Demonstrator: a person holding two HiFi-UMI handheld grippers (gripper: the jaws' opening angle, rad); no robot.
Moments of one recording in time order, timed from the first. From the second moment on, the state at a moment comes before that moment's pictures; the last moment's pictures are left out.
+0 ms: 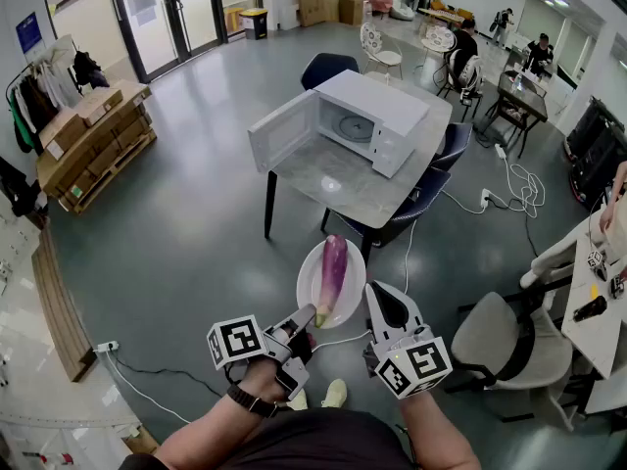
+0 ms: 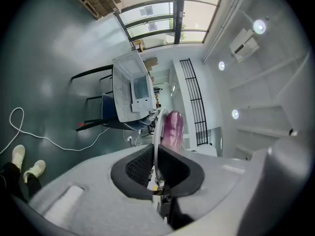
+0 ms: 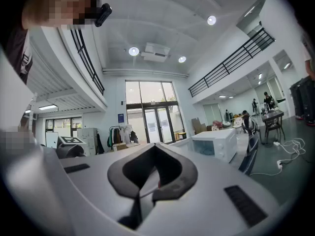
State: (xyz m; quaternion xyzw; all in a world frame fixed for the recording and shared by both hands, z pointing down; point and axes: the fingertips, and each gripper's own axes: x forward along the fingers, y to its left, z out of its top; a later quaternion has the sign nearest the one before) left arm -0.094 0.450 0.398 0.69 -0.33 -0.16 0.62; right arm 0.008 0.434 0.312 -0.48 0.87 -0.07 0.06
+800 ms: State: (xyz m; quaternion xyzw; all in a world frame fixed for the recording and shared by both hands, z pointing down) left arm -0.091 0.441 0.407 0.70 -0.34 -0.15 0.61; right arm 0.005 0.424 0.321 -0.47 0.88 -0.10 0.07
